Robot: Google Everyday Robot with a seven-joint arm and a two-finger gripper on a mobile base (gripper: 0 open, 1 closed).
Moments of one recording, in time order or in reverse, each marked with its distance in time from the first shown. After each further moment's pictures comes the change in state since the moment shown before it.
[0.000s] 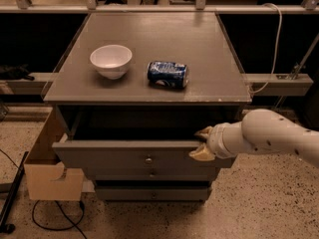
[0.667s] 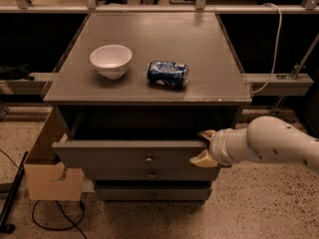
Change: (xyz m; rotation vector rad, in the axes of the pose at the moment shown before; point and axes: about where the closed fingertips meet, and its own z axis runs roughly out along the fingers) arm 0.007 0.017 -0.009 -0.004 -0.013 -0.004
